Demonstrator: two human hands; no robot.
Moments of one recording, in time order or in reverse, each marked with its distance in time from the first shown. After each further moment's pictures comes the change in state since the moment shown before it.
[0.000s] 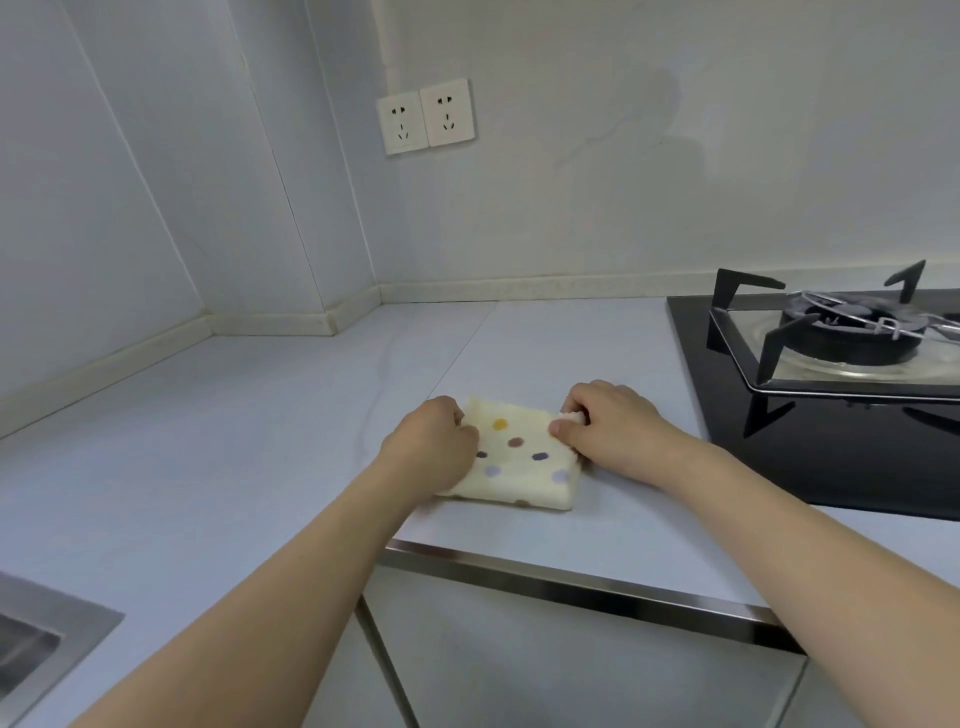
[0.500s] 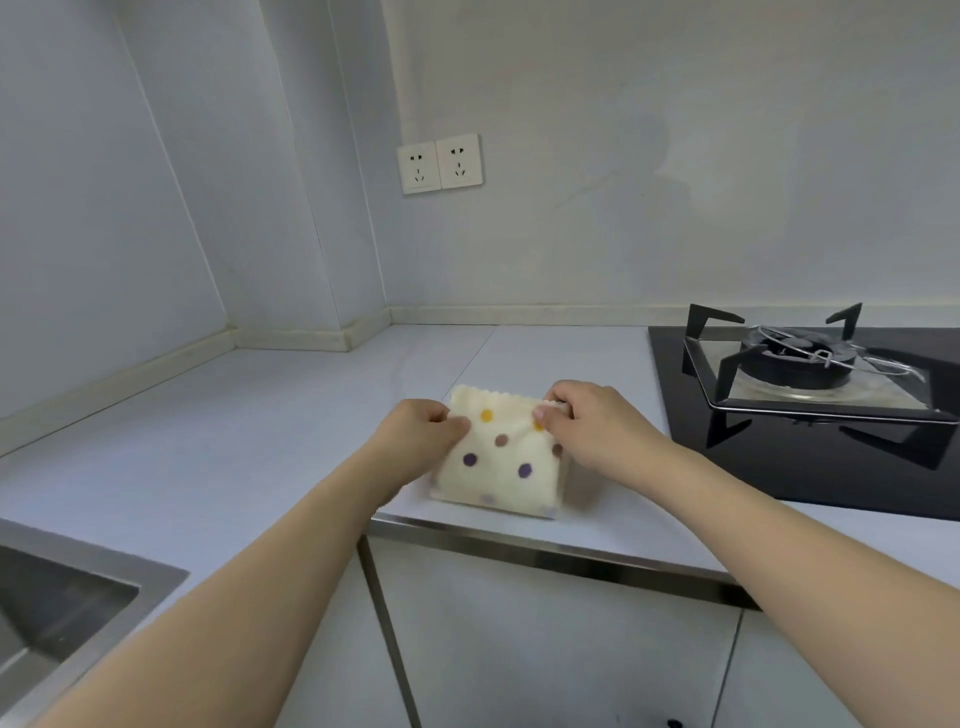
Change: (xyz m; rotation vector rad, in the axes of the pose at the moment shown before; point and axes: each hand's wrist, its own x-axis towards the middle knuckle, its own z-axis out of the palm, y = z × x) left_hand -0.044 -0.006 -0.043 -0.452 -0.070 0.002; right_hand -0.053 -0.048 -0.036 0.209 0.059 -0.062
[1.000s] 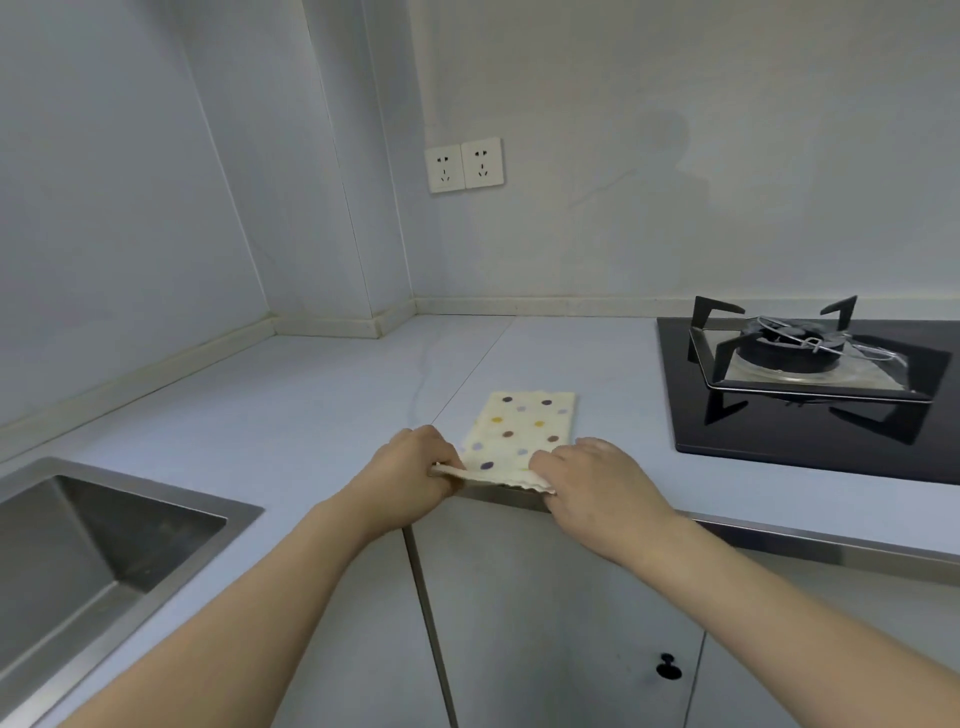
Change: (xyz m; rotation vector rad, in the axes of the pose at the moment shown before) left_hand -0.077 -0.047 -0.020 0.472 -0.073 0.349; right_hand -0.091 -0.026 0.035 -0.591 0.081 -0.434
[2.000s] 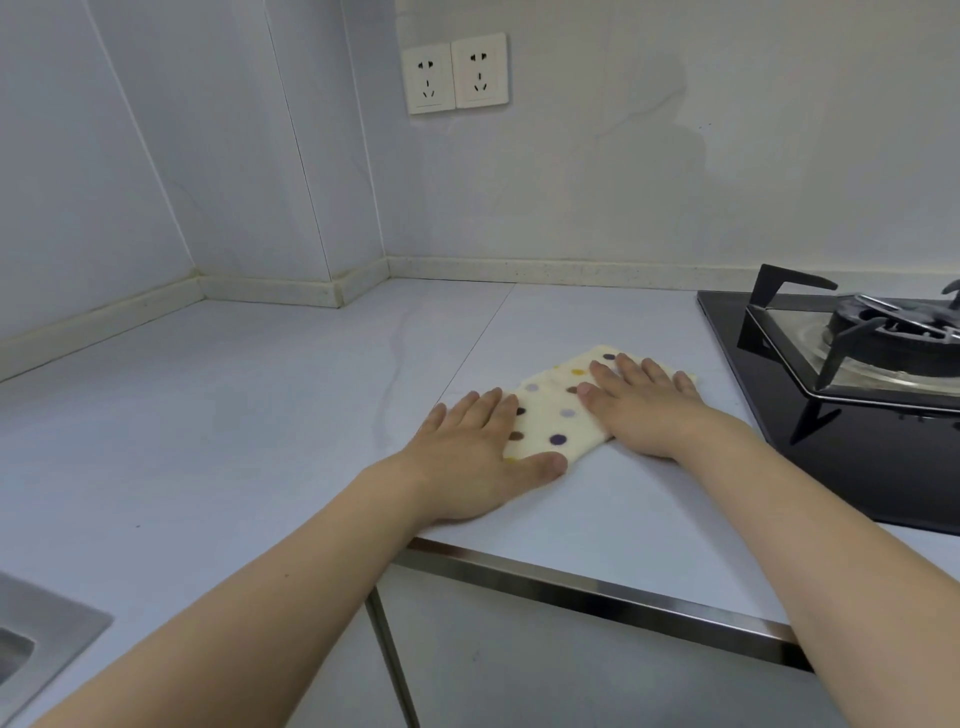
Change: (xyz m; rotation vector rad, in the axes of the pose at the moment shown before) left_hand 0.127 -0.016 0.043 0.197 -0.279 -0.023; right_hand 0.122 0.125 0.085 0.127 -0.508 0.608
